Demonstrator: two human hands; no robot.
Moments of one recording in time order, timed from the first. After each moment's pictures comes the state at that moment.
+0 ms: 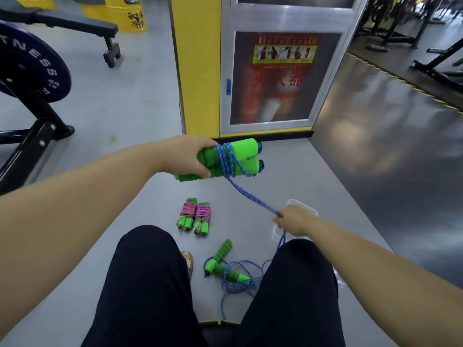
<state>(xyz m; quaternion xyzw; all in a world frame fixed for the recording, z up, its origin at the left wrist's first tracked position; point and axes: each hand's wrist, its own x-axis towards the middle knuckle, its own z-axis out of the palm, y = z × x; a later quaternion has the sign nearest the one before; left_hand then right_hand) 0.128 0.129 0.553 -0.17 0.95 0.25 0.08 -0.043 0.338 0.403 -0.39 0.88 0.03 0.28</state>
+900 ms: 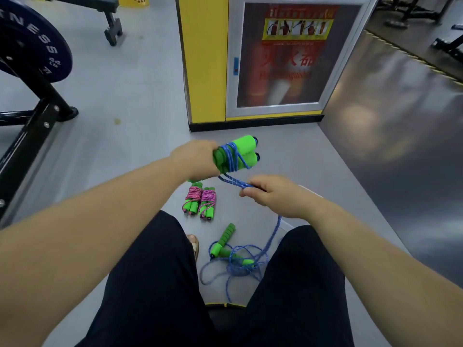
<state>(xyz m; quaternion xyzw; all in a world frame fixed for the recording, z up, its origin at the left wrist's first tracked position) 0.117 0.141 0.498 -0.29 0.94 0.18 0.07 0.019 0.307 0.469 -0.53 0.77 -0.21 0.28</state>
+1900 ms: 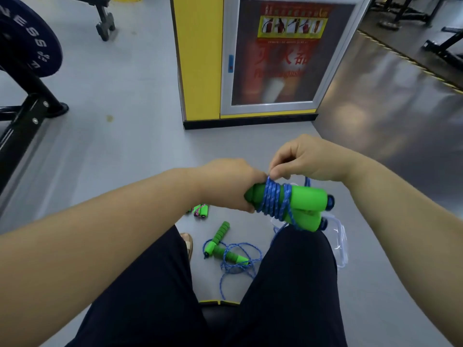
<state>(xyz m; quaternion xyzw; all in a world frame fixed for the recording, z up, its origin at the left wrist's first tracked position) 0.116 0.211 0.520 0.01 0.99 0.06 0.12 -0.024 0.326 0.534 -0.54 0.75 -0.23 0.31</state>
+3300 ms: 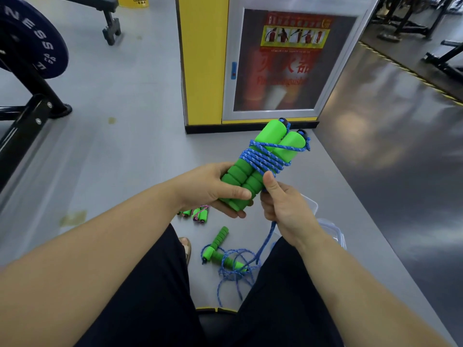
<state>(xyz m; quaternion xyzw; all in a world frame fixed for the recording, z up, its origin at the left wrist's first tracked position) 0.140 0.181 0.489 -0.14 0.69 0.70 0.08 0.044 0.327 0.460 -0.20 0.65 -0.64 0.37</state>
